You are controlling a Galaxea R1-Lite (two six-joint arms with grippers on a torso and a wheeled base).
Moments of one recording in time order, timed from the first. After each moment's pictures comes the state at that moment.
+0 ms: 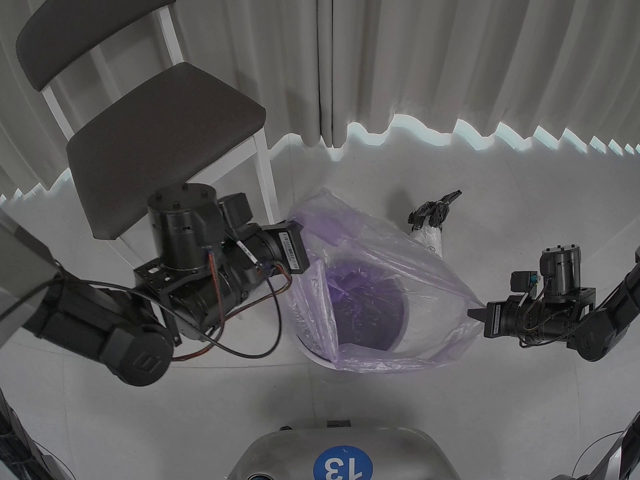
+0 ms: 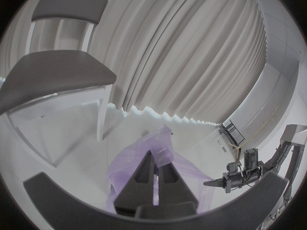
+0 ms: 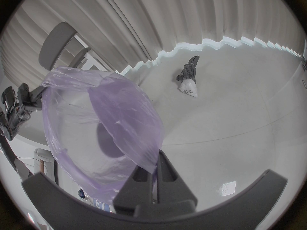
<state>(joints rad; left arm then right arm) -0.62 1.84 -0.85 -0.91 0.10 -0.33 0.20 1.89 -0.55 -0.74 0.25 0.23</state>
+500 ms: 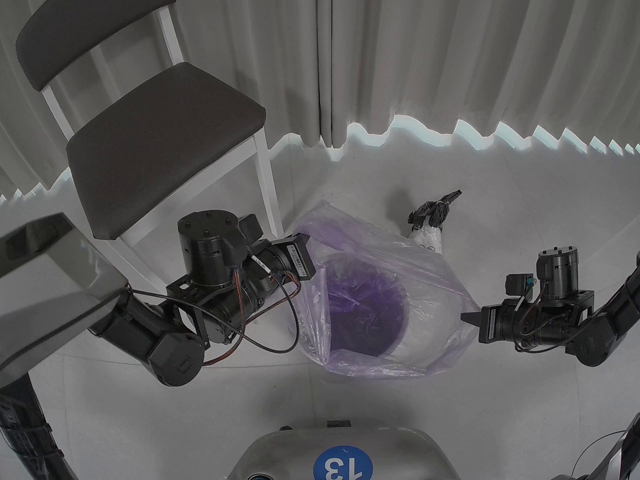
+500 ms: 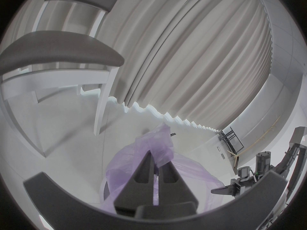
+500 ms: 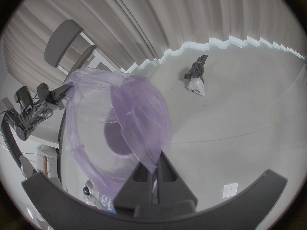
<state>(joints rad) -0.59 2.02 -0.87 -1.09 0.07 -0.42 0.24 1.88 -0.53 -0.74 0.25 0.24</state>
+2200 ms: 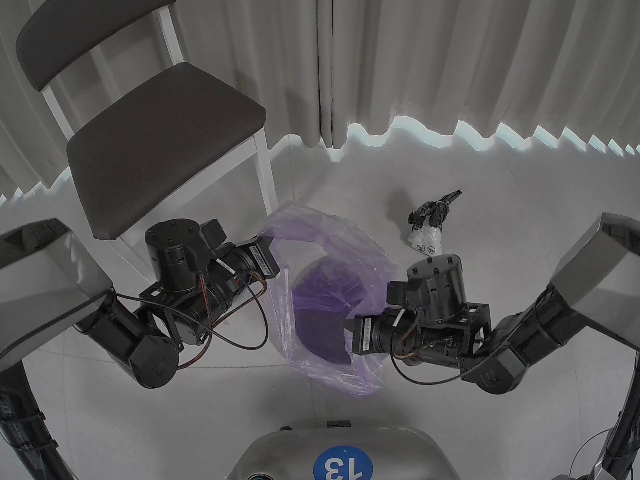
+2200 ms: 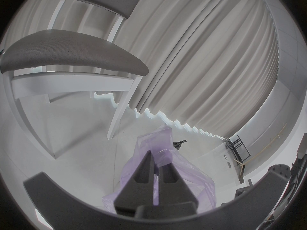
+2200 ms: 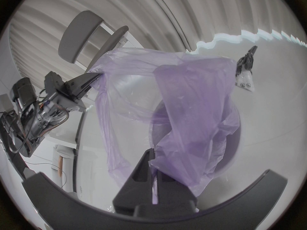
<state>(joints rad) -0.49 2.02 -0.76 -1.22 0.06 -0.45 0.69 2.12 -0.88 -0.76 0.05 0.50</state>
